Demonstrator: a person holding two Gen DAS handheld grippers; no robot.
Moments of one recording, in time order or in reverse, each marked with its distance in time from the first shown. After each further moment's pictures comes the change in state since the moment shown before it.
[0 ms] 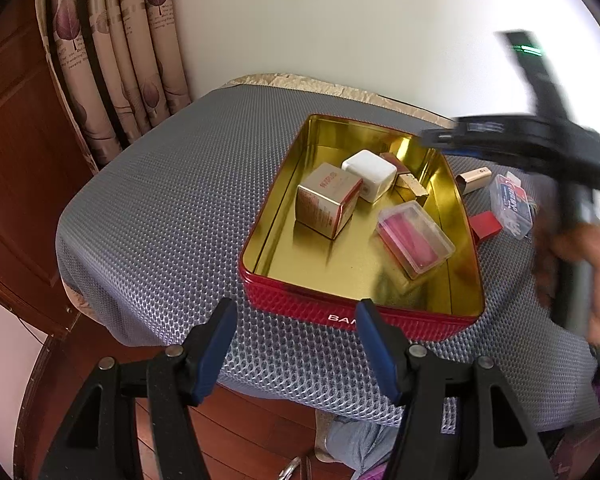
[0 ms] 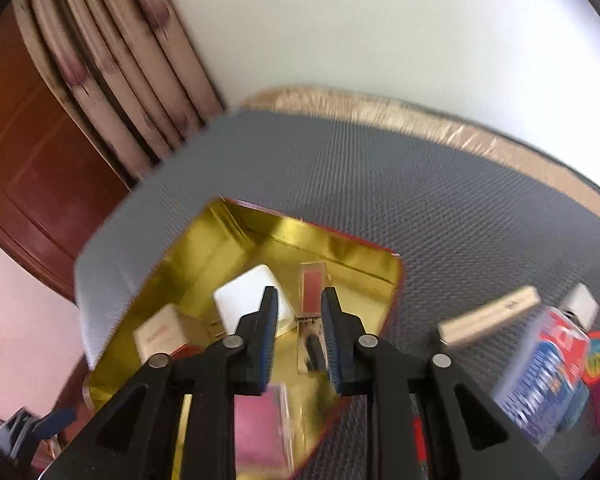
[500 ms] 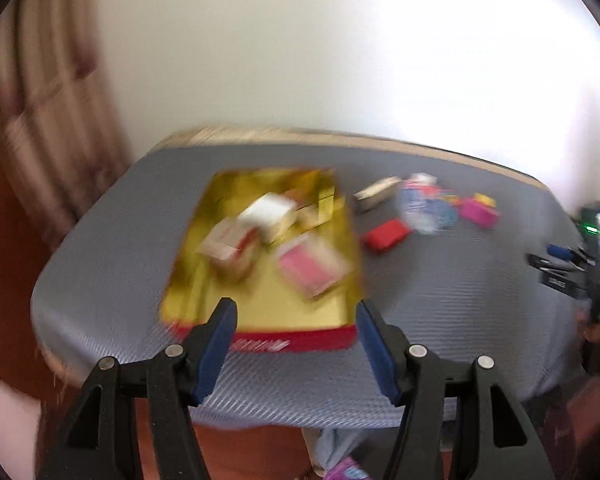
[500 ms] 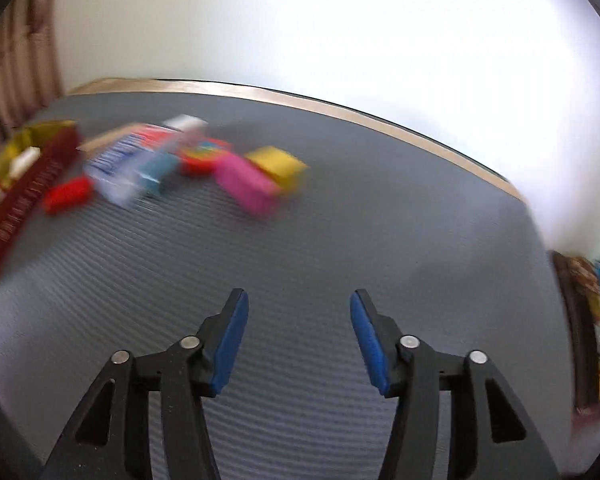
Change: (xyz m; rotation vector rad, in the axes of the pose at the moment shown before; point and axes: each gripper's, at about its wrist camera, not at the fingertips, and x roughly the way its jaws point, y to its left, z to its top) left arm -0.055 -0.070 0.006 0.269 -0.136 -0.194; right arm -0.172 -0.192 -0.186 0.081 0.009 -0.673
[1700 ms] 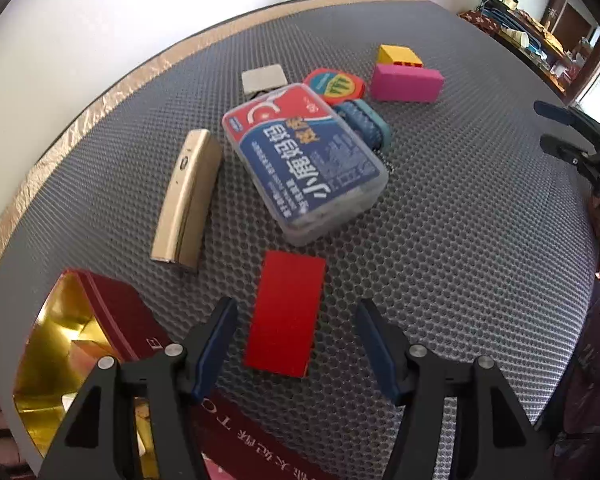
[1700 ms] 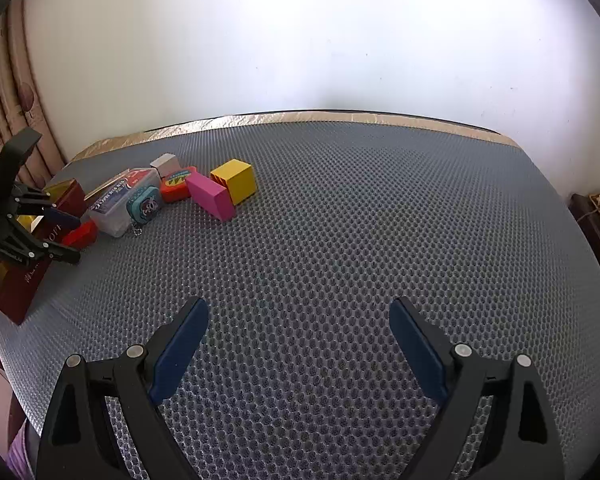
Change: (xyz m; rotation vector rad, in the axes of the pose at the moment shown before) left arm 0.240 -0.101 0.082 0.656 0.420 -0.370; right arm -0.003 -0.035 -0.020 0.197 -0.081 0.195
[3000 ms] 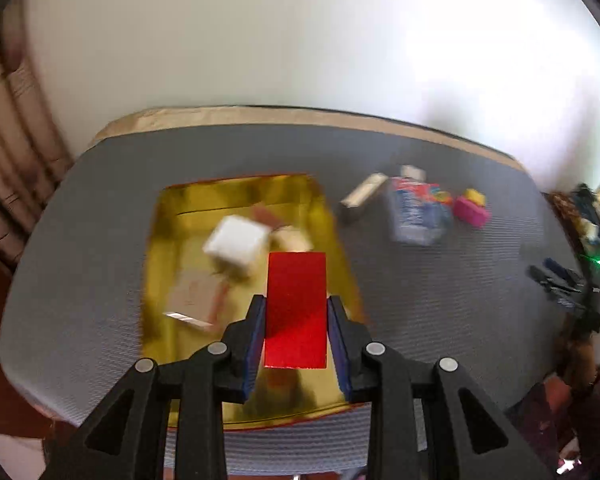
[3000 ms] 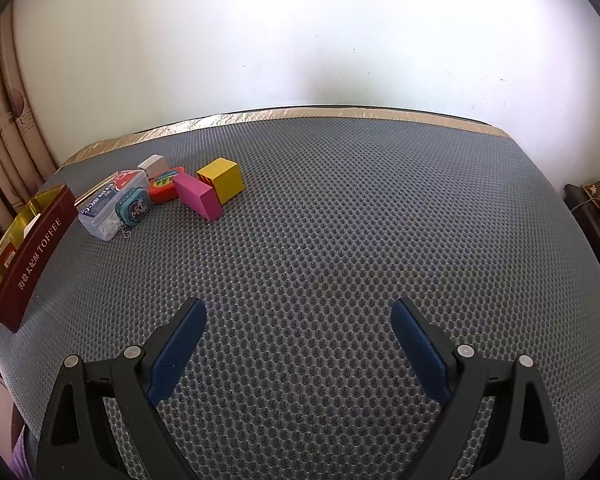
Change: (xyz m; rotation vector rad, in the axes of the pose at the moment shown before) left arm -0.169 0.033 -0.150 -0.654 -0.264 0.197; right arm 0.000 -0.005 0.006 0.032 0.009 -0.036
